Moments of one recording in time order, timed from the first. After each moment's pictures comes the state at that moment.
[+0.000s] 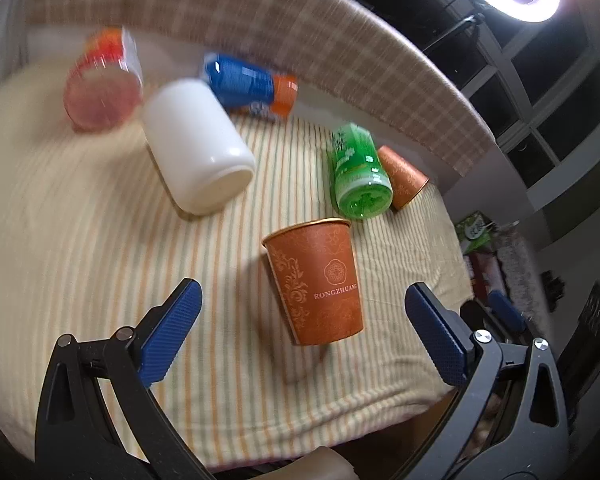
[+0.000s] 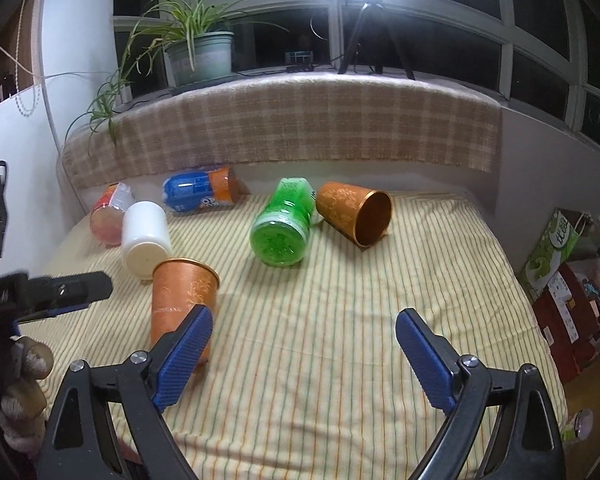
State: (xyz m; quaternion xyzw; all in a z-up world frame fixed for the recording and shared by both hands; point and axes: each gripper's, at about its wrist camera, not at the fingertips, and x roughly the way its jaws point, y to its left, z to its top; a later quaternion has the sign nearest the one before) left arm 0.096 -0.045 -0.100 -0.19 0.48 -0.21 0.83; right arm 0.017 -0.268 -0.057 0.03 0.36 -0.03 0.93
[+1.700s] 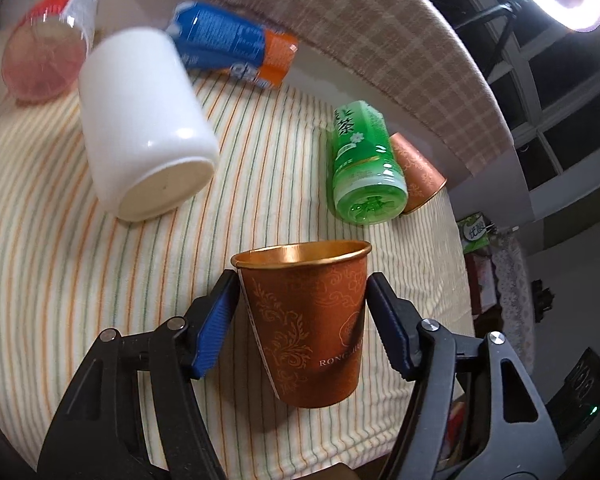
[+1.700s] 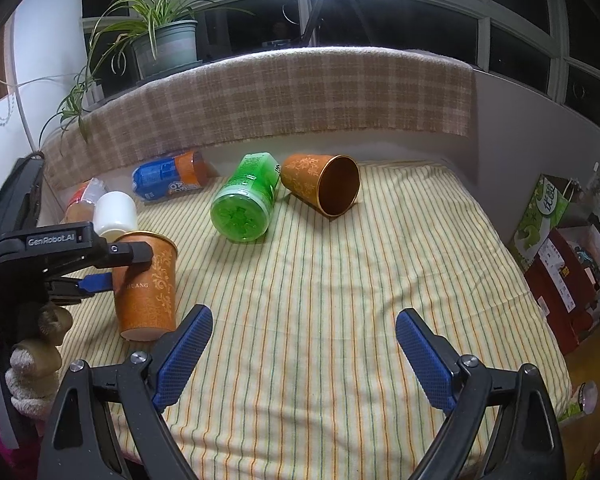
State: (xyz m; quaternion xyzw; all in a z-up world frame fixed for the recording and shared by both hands) left arm 0.143 -0.083 -0.129 -0.20 0.52 -0.21 0.80; right arm 0.011 -0.290 -0.079 0.06 0.39 -0.06 0.92
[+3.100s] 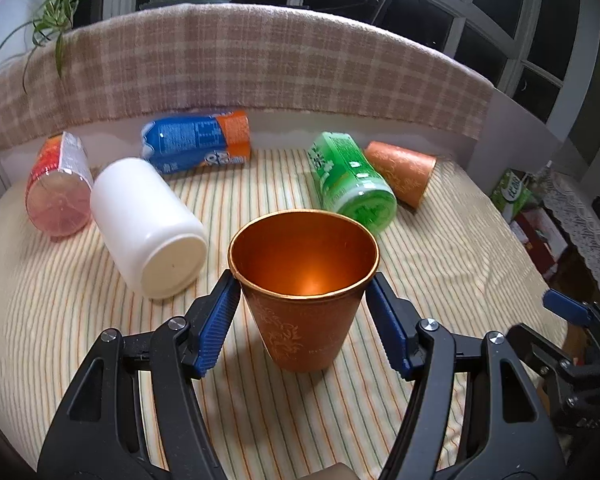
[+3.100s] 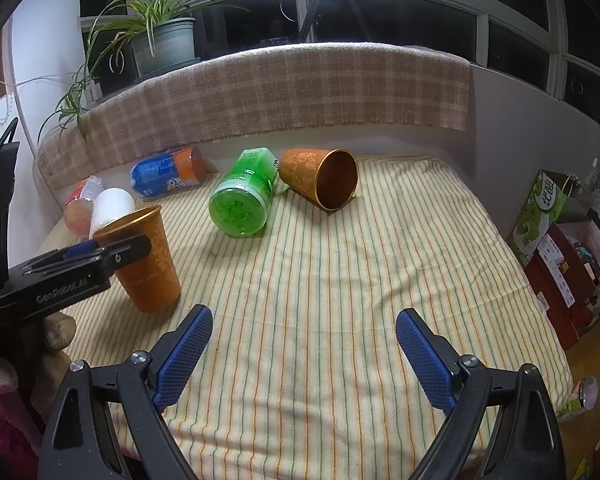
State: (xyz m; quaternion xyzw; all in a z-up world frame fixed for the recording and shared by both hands) left arm 0.112 -0.114 -0.103 -0.01 0.40 -0.21 0.89; right arm 0.007 -0.289 -0.080 0.06 0.39 -0.07 0.92
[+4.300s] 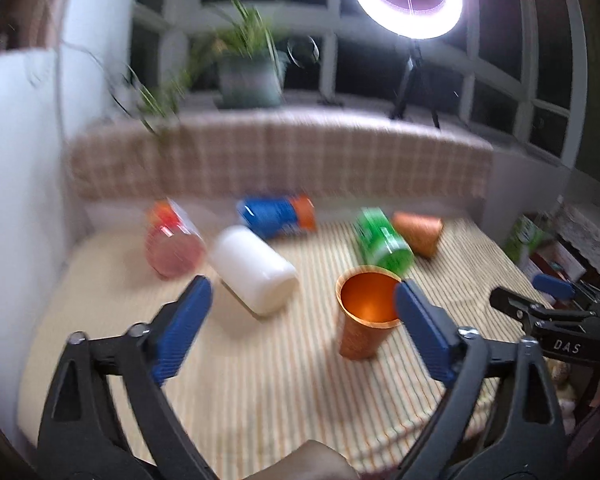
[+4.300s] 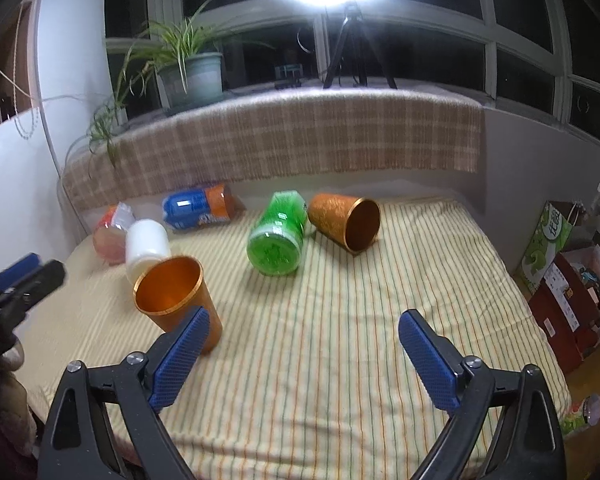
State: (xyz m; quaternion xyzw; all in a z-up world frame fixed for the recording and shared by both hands) left arm 0.021 -0.047 -0.028 0.00 0.25 -0.13 0.96; right arm -0.002 -0.271 -0.048 0.06 0.33 -0.04 0.94
